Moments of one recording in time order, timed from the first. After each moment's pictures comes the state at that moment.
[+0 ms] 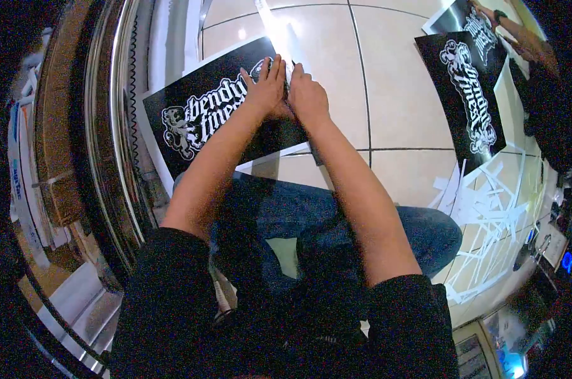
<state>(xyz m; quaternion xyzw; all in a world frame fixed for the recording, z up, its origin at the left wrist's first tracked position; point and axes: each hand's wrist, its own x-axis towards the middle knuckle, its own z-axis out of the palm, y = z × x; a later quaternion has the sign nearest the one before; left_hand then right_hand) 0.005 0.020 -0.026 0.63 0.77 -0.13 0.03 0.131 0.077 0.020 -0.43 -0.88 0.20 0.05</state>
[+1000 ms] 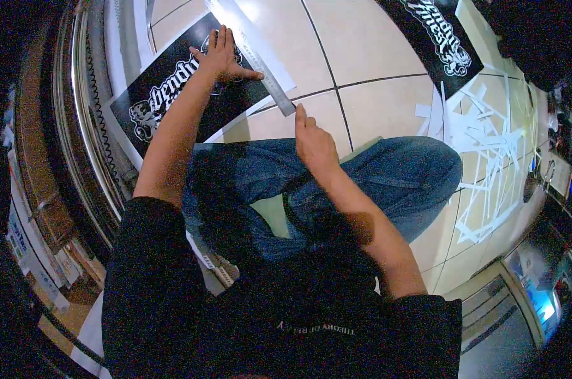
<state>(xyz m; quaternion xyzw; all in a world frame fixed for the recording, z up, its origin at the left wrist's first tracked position) 0.021 0.019 0.034 0.60 0.77 -0.15 0.13 0.305 -0.081 0.052 -0.46 -0.87 0.17 -0.06</state>
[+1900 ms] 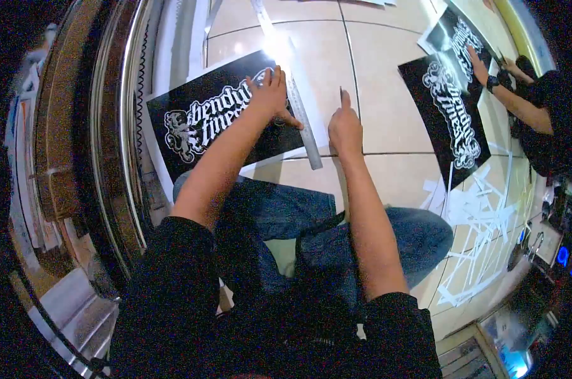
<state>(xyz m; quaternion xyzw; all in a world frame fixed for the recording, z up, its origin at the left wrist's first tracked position) 0.026 0.027 0.057 0.59 0.77 -0.16 0.19 0.230 0.069 0.040 -0.55 -0.78 0.27 0.10</state>
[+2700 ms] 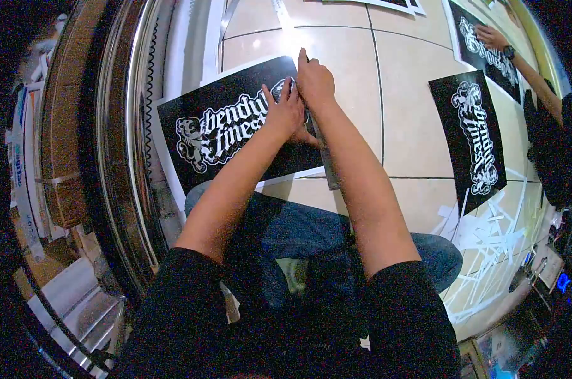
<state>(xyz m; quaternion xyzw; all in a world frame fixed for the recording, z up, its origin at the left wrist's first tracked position) 0.019 0.022 0.050 0.61 0.74 -0.19 0.18 0.057 0.138 0.022 -0.39 -0.91 0.14 0.05</state>
